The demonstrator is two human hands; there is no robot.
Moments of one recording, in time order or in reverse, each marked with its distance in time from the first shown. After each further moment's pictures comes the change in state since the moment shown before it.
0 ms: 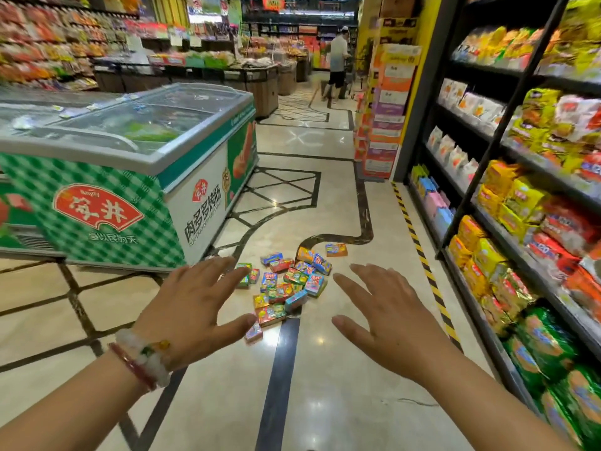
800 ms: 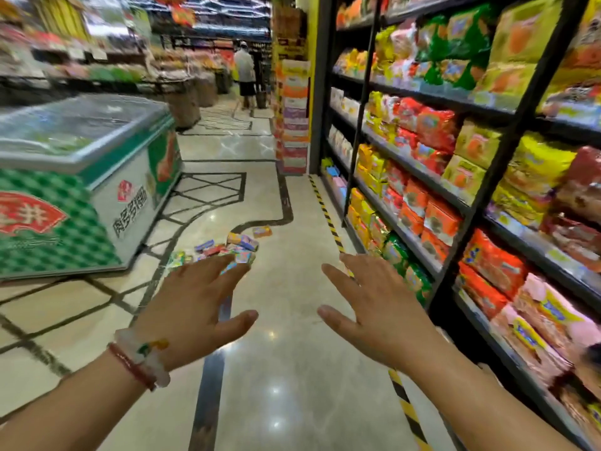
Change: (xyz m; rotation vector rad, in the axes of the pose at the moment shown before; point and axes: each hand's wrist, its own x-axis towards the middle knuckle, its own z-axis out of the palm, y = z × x) left_hand -0.220 0.280 -0.195 -0.262 0.062 0.220; right_hand -0.428 -0.052 -0.158 -0.074 -0.061 0.248
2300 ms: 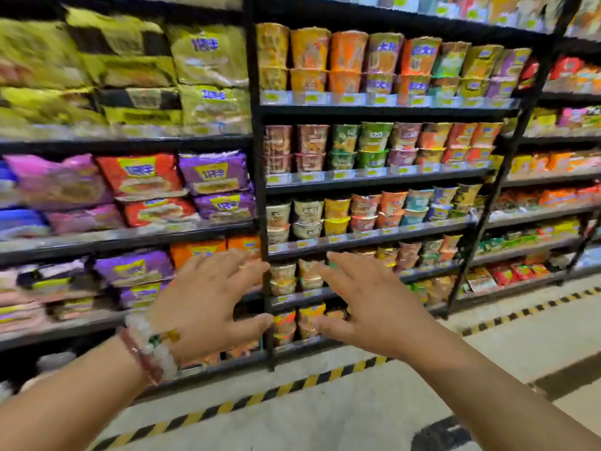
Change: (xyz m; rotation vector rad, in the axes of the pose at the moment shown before) left_hand -0.272 0.414 -0.239 -0.475 0.033 1.656; right_hand -0.611 -0.344 -0.150 -0.257 0.040 1.674
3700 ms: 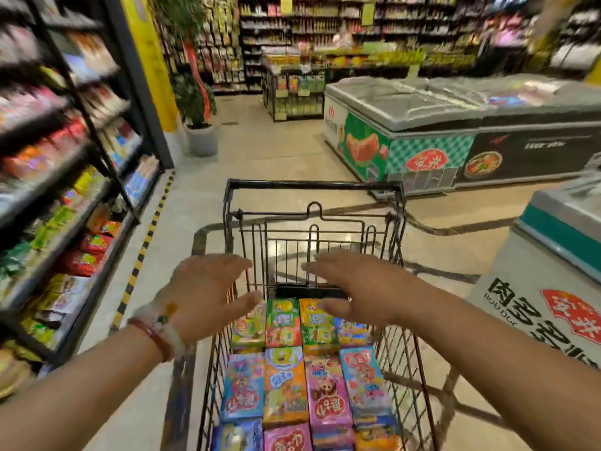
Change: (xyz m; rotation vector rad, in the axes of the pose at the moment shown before) left_hand 0.396 0.743 0.077 -0.376 0.016 1.379; right_hand -0.445 0.473 -0.022 -0.027 -0.074 1.286
